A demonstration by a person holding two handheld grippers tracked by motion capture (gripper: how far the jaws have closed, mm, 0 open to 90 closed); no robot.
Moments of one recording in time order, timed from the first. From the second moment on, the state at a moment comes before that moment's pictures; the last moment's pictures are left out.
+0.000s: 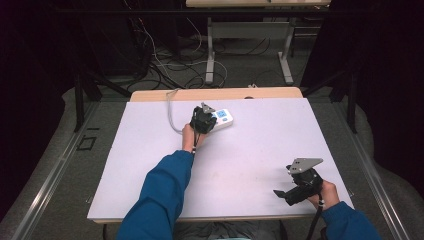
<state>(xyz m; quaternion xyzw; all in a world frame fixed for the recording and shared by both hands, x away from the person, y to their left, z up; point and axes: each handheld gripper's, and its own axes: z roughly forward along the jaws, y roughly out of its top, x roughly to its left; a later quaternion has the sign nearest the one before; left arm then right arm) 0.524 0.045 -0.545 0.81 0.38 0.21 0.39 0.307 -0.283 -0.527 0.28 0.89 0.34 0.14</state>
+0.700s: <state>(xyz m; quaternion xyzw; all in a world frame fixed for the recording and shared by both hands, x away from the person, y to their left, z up) 0.524 0.048 -0.548 0.80 0.39 0.20 0.41 0.307 -0.282 -0.528 0.28 0.89 0.34 0.14</state>
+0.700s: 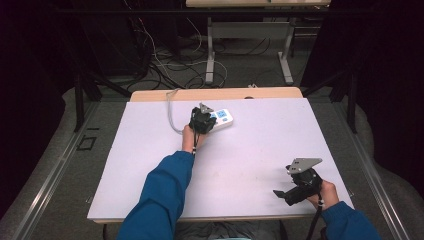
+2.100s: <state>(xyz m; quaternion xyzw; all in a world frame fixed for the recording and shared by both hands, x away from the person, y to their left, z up) 0.523 0.046 -0.549 0.80 0.39 0.21 0.40 0.308 -0.281 -0.529 0.28 0.89 0.34 0.14</state>
